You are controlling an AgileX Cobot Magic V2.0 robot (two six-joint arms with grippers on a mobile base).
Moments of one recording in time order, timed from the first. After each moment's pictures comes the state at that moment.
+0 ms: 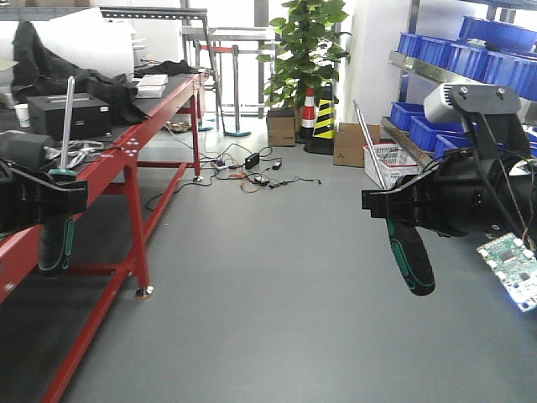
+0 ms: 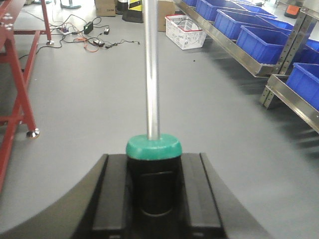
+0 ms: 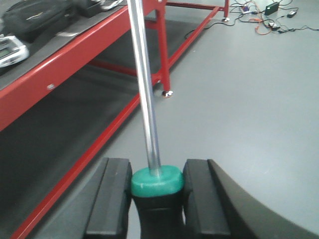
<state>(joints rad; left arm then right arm) -0.18 1.29 -1.23 -0.40 0.39 0.27 0.21 1.36 -1.35 0.52 0.55 -0.43</state>
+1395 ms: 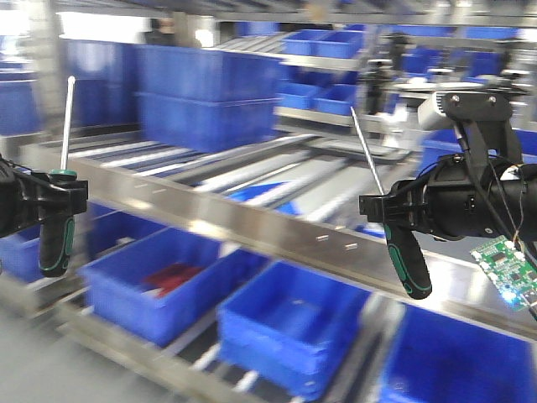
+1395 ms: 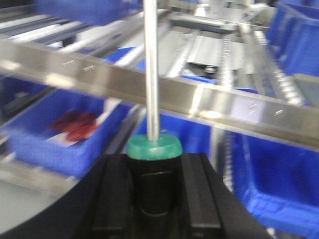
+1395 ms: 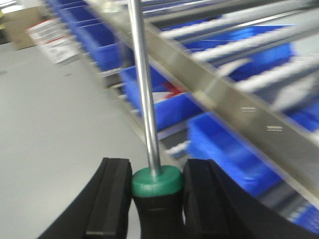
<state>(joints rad) -0.18 1.29 -1.23 -0.40 0.39 0.27 0.21 1.39 -1.35 0.52 0.55 -0.43</state>
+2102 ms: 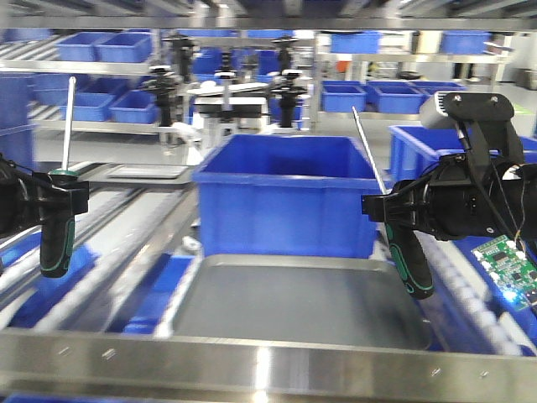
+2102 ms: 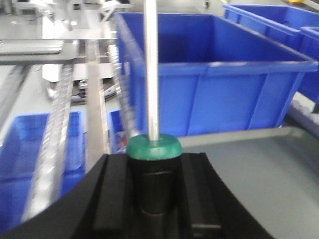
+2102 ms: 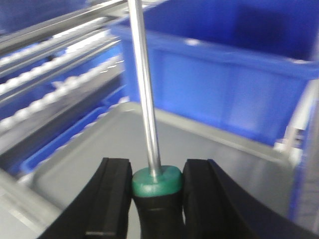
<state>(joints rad) -0.18 1.29 -1.23 -0.40 0.39 0.27 0.21 1.39 -1.35 0.52 0.55 -0.43</state>
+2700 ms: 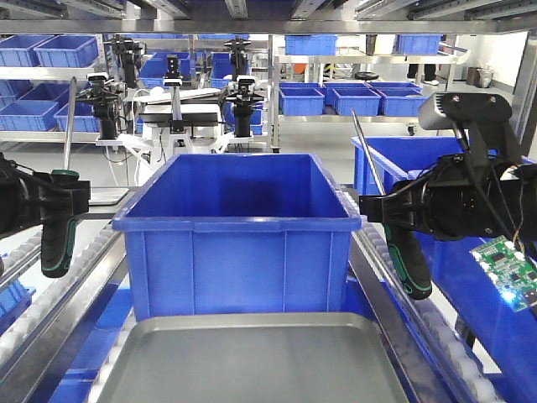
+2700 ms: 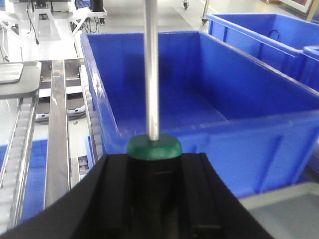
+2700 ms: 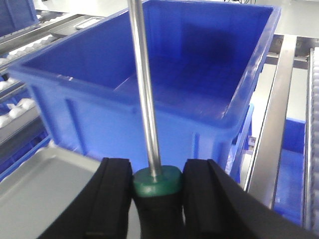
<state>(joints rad) -0.18 1.29 -1.23 -0.40 0.39 0.27 0.21 1.39 -1.35 0.52 0.55 -0.43</state>
